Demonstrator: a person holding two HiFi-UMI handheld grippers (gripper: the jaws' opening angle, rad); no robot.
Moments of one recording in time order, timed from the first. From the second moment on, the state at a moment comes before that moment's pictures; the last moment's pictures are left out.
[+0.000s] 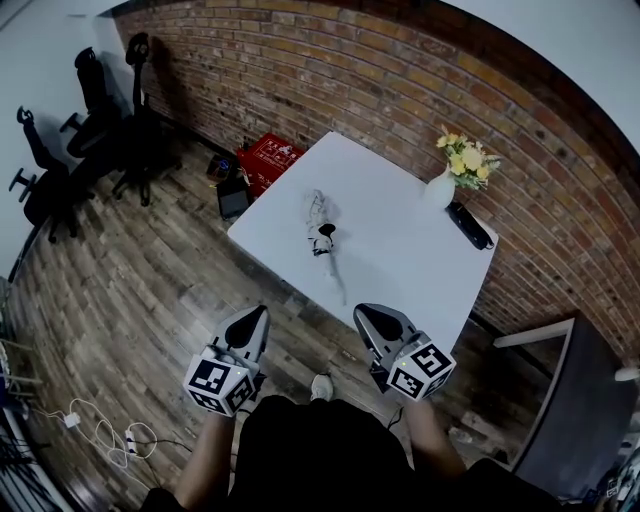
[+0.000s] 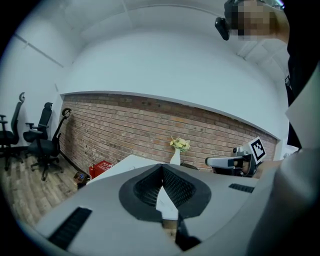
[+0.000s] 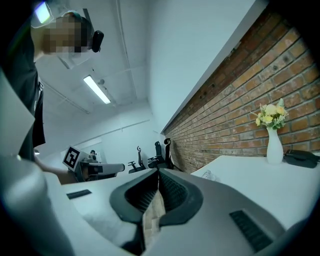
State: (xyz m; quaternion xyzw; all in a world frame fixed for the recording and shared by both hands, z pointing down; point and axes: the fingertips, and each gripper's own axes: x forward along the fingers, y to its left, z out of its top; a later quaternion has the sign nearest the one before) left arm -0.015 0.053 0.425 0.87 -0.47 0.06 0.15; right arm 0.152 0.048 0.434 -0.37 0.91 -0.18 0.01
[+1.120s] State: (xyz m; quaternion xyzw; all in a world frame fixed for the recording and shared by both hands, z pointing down) left arm -0.024 -0.029 0.440 0.88 -0.45 0.08 0.16; right arm 0.143 -0.027 0.452 -0.38 0.90 -0.19 0.00
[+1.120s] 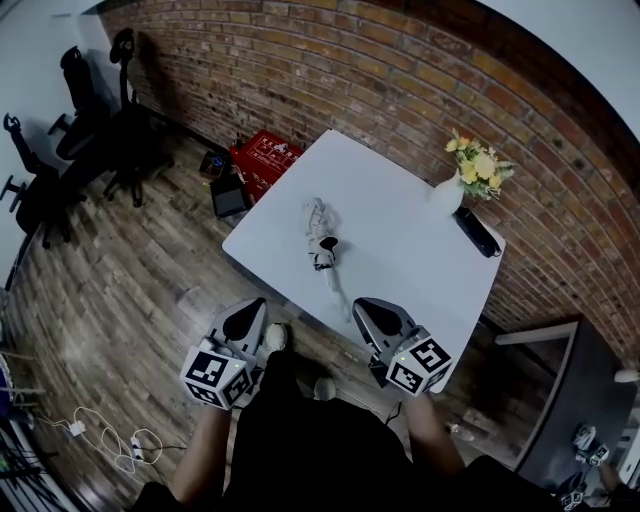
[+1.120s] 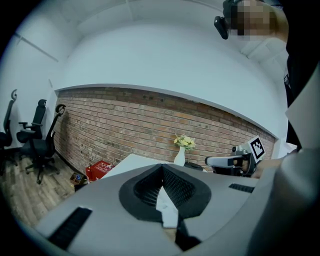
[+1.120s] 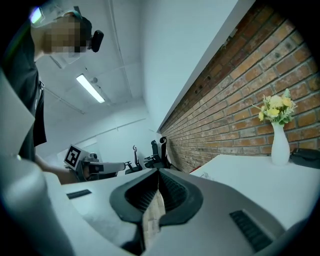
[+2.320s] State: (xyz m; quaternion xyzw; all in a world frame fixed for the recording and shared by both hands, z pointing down) left arm -0.079 -0.241 0.471 0.93 -0.31 0.11 0.16; right arm 0.087 -0.193 0.518 -0.52 0.82 -0.23 -0.07
